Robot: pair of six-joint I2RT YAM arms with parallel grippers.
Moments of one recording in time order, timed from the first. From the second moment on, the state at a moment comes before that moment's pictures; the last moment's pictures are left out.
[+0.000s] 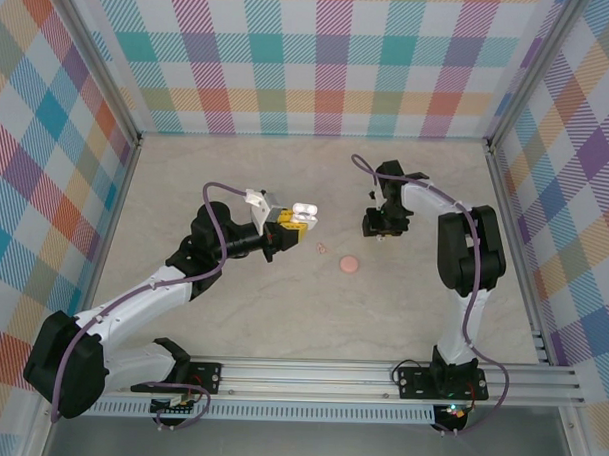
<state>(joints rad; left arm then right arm) -0.56 1.14 0.68 0.36 0.57 -0.10 0.29 2.00 1.43 -0.84 -0.12 0.16</state>
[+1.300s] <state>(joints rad) -0.56 1.14 0.68 0.36 0.57 -0.10 0.26 2.01 1.41 -0.87 -0.04 0.25</state>
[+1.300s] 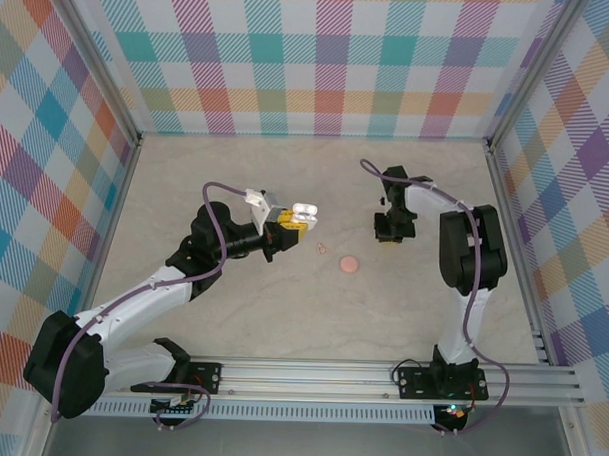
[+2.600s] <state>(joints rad) -0.56 1.14 0.68 0.35 0.56 -0.10 0.26 2.17 1.77 -0.91 -0.20 0.01</state>
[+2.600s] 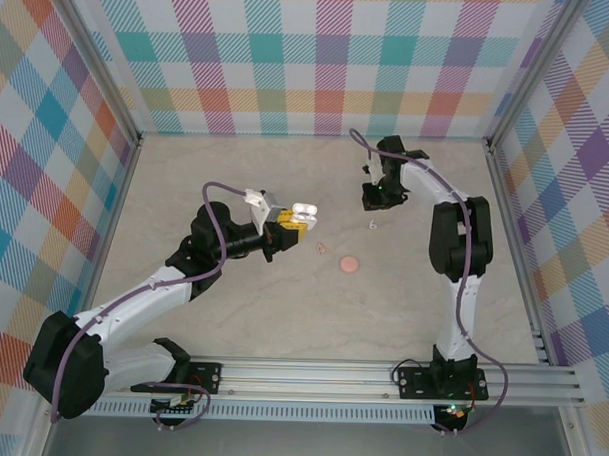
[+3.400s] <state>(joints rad) -0.56 1.12 0.68 0.35 0.56 -0.10 0.26 2.21 1.72 -0.98 -0.08 0.01</state>
